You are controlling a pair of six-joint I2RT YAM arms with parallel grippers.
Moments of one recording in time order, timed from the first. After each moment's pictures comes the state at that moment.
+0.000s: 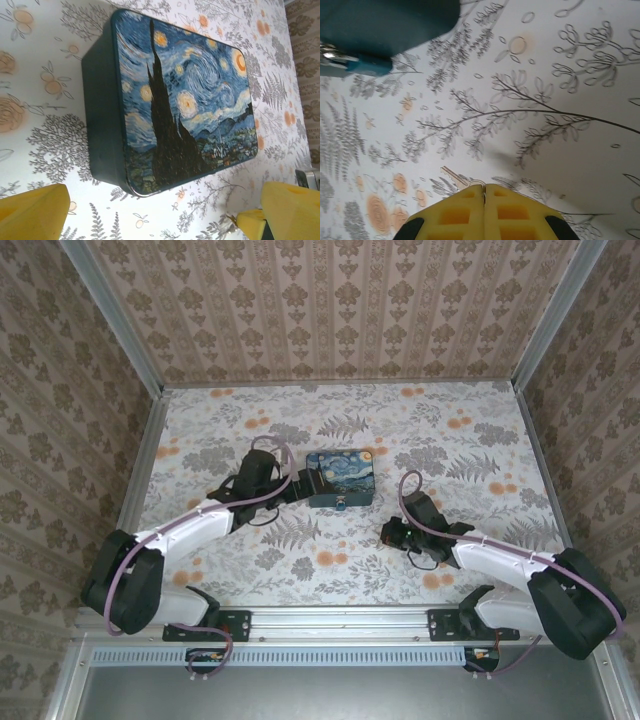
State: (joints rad) left arm -0.60 1.34 0.71 -0.03 0.27 -0.76; right arm 0.56 1.19 0.40 -0.10 -0.15 0.87
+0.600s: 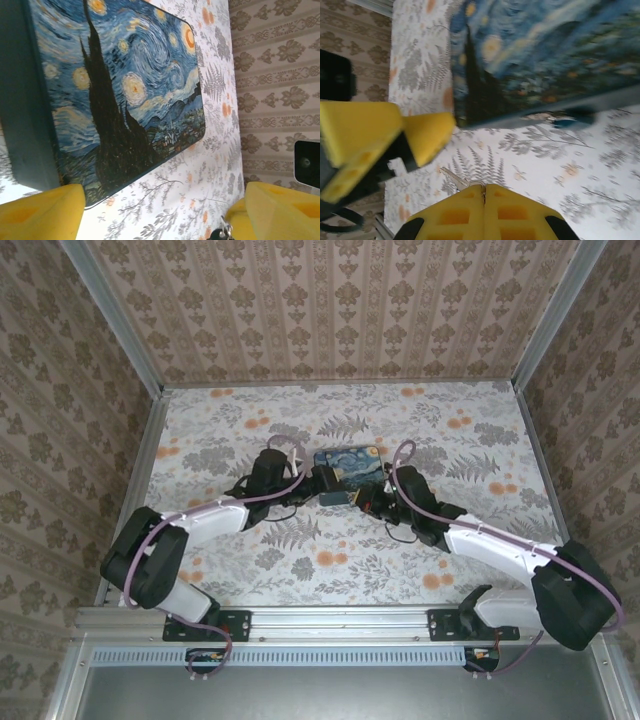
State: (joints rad) left arm -0.64 1.51 0.72 0.27 0.45 -0.97; right arm 0.63 1.25 0.63 0.05 -0.15 1.00
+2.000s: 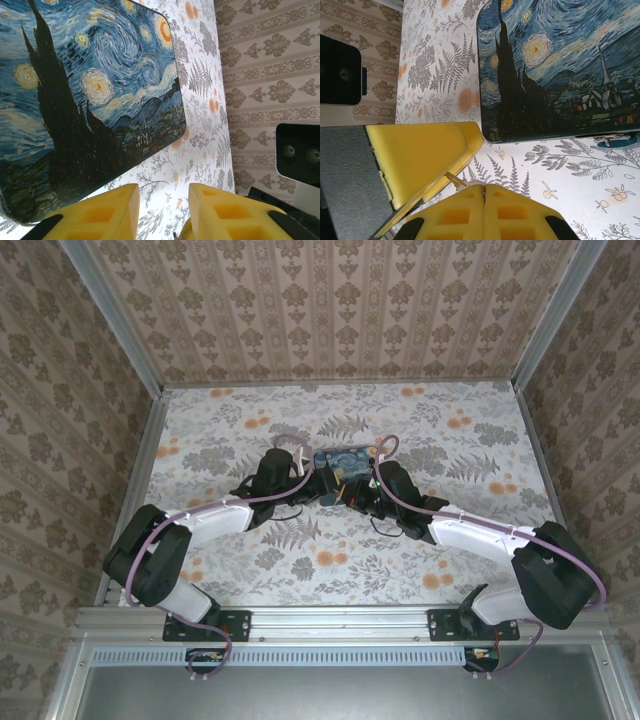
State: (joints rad) left arm -0.68 1.52 0.73 0.30 0.45 -0.99; right arm 0.68 1.37 0.71 0.11 -0.14 1.01
